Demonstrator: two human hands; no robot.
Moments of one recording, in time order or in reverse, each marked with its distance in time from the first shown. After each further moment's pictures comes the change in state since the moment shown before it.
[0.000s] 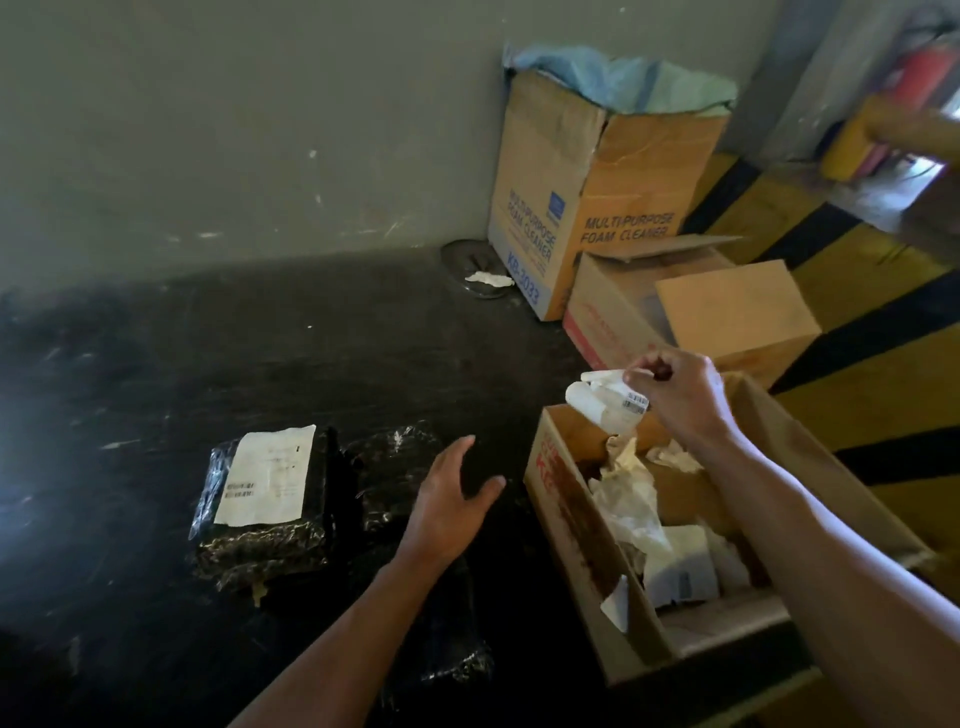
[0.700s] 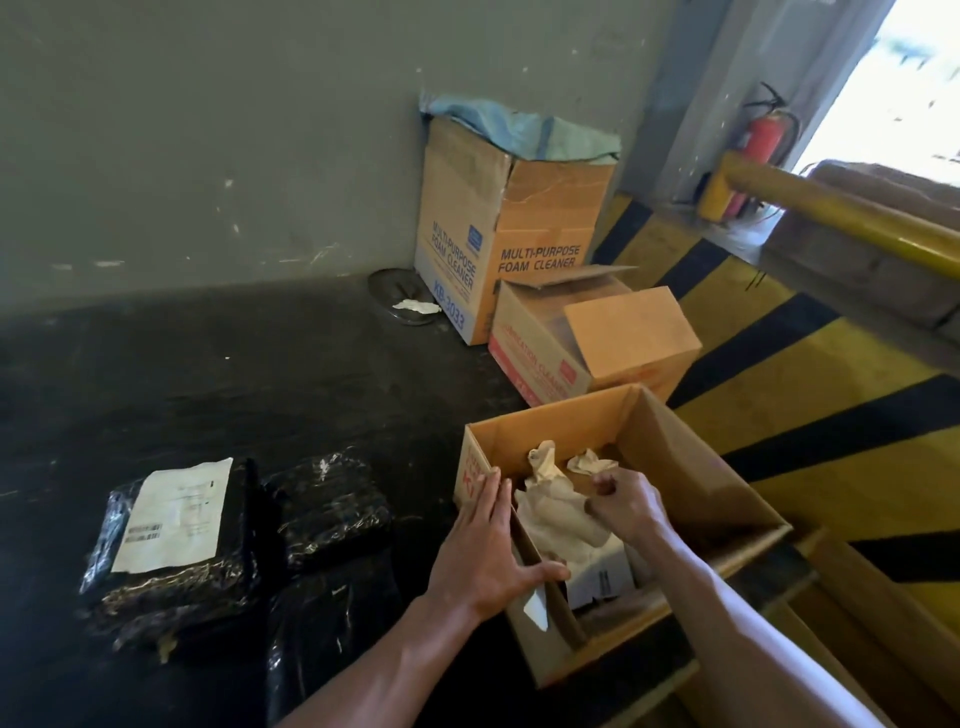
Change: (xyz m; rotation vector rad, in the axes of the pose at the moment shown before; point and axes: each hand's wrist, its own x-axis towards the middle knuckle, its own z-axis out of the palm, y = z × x) left_hand -0.035 0.052 0.090 0.469 -0.245 0.323; right_hand -0.069 0.097 -0.015 -0.216 -0.157 0.386
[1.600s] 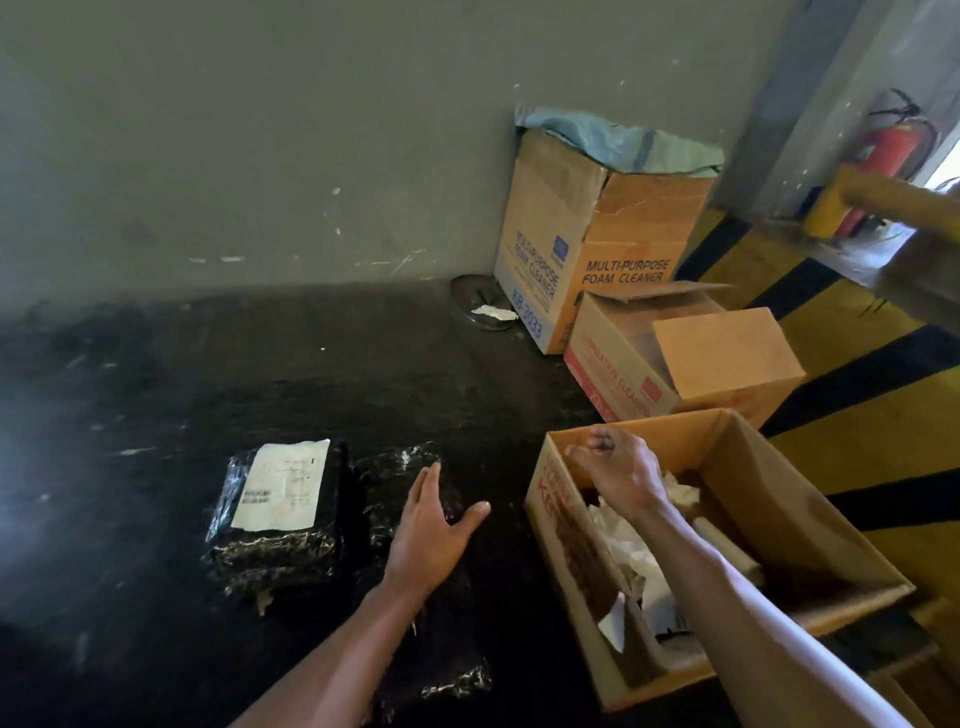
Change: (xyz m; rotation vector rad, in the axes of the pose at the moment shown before) left_hand -0.032 -0.110 -0.053 -0.391 0.324 -0.395; right_hand -0.010 -0.106 0.039 0.175 -0.010 -0.284
